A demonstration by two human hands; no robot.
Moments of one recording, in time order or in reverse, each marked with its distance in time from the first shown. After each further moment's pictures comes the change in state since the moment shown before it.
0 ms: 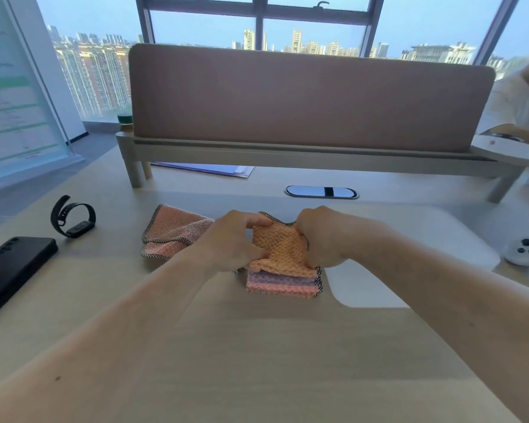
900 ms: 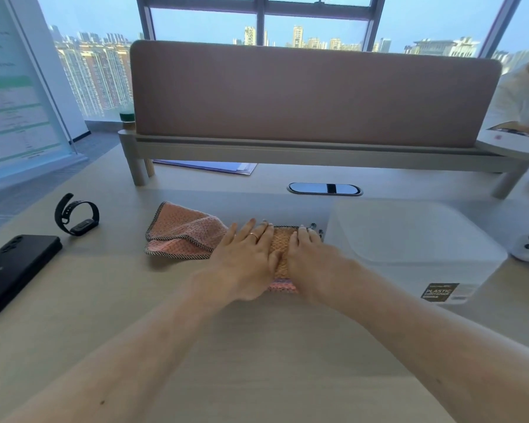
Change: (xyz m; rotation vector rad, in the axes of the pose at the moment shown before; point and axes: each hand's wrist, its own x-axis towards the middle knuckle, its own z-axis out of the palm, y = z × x) left_hand -0.001 -0.015 0.041 0.715 -0.076 0.073; right_hand -0.005 -0.030 0.057 -0.437 0.062 -0.029
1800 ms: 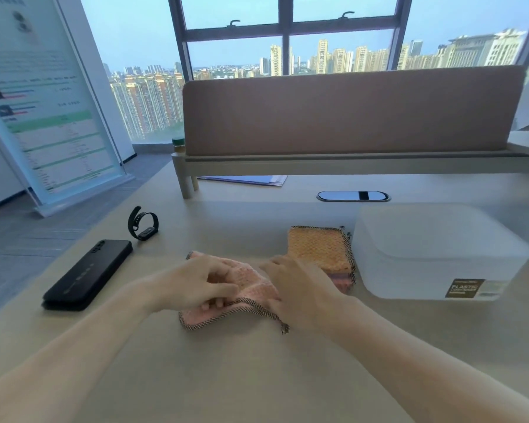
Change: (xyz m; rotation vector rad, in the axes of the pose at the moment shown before) left_hand -0.112 -0.102 -0.036 -0.573 -0.139 -0.008; right_hand -0.032 -0.063 -0.014 0.575 0.417 -0.258
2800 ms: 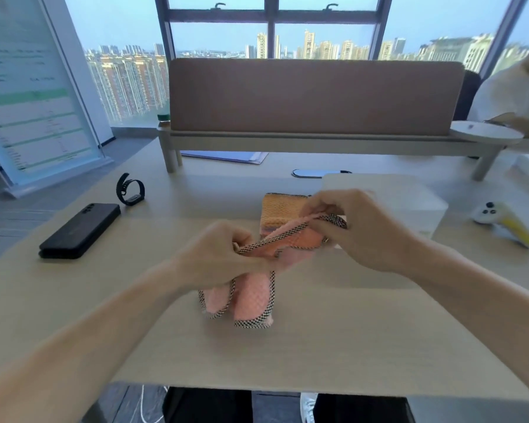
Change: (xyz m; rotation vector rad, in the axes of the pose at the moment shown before) left_hand -0.067 0.104 0.064 -0.212 0.192 0.086; right_hand -0.123 0.031 -0.096 0.448 0.270 0.090
